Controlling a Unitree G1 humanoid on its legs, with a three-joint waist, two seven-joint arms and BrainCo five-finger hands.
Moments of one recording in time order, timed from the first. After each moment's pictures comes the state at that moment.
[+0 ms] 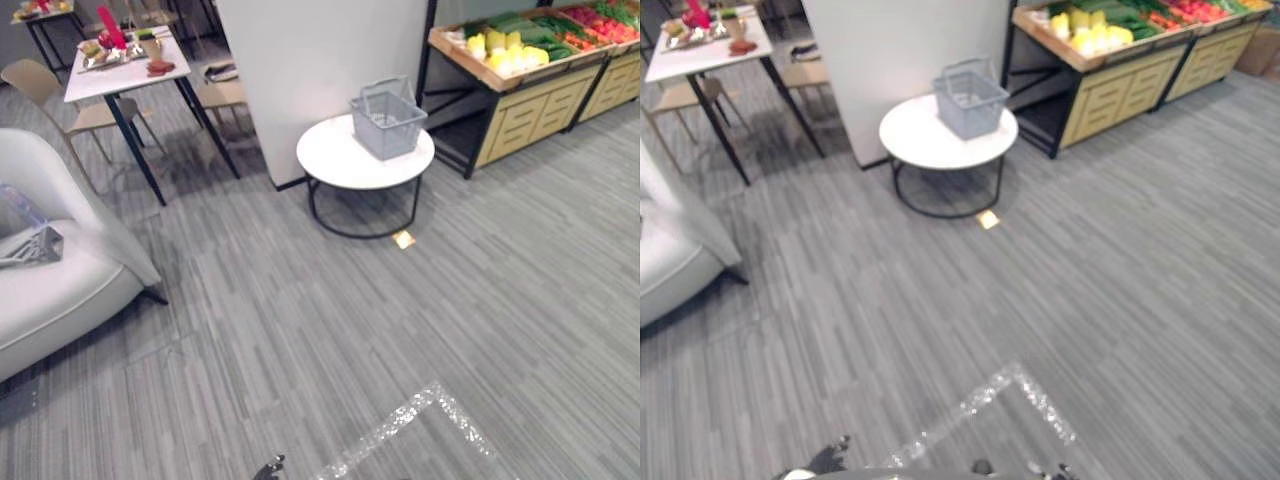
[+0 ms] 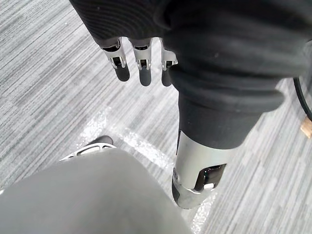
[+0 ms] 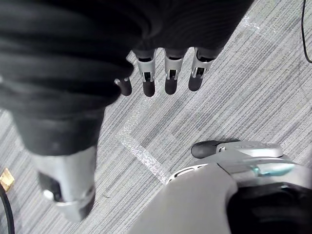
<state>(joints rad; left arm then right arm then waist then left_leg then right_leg) 0.04 0.19 -0.23 1.25 0.06 -0.24 0.02 0.12 -0.12 -0.22 1.26 0.09 -0.19 0.04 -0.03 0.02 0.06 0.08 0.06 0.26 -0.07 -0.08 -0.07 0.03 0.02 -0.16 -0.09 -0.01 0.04</state>
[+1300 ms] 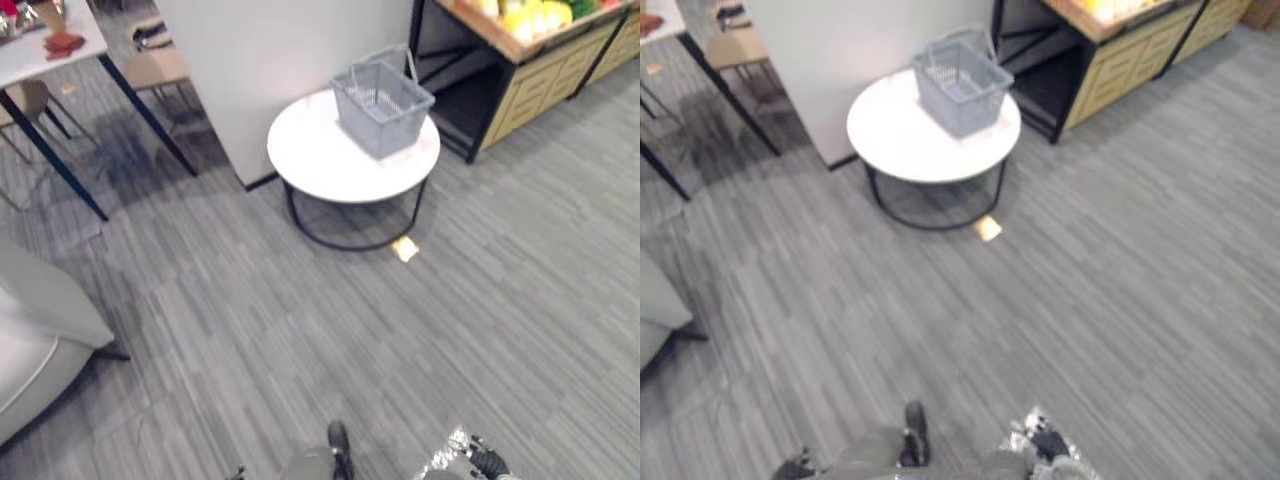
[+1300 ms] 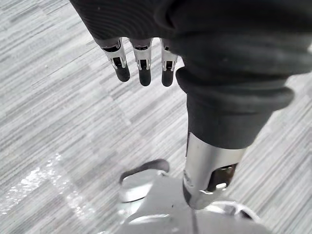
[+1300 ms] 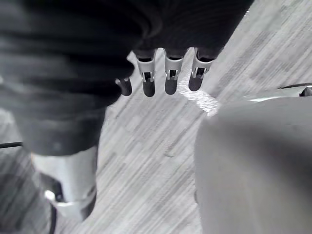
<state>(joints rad) 0.10 0.20 0.25 1.22 0.13 -0.13 0.01 0.02 -0.12 -0.21 1.23 0.08 -0.20 0.07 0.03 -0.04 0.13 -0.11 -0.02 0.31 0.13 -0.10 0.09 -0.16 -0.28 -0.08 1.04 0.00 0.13</state>
